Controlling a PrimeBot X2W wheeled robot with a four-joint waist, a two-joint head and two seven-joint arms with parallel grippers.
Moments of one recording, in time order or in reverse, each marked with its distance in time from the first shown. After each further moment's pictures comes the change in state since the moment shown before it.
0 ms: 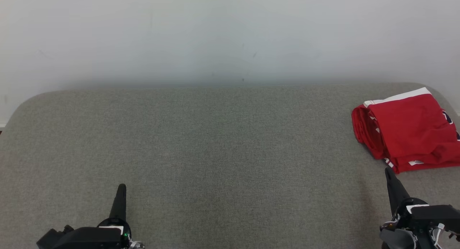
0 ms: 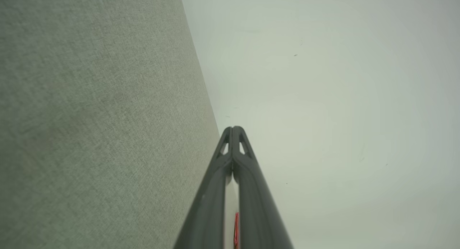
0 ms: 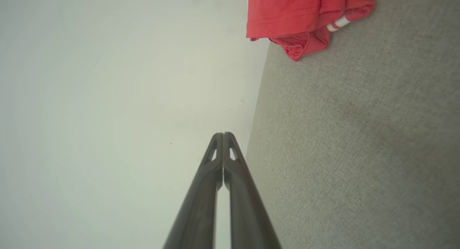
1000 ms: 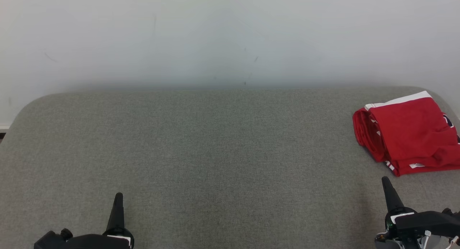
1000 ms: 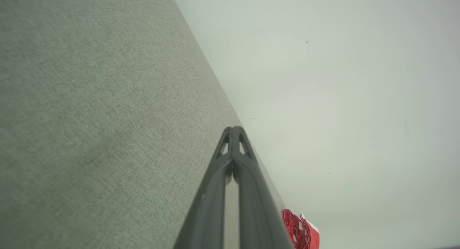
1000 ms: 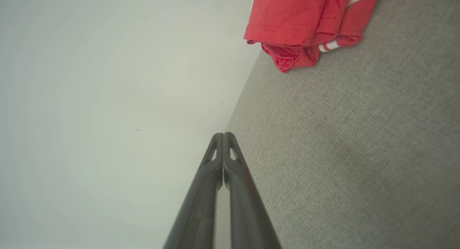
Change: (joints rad) left arm 0.040 0.021 -0.012 -0.009 0.241 0.025 -0.038; right arm 0.044 0.000 0.050 -0.022 -0.239 0.000 -0.089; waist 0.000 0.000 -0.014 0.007
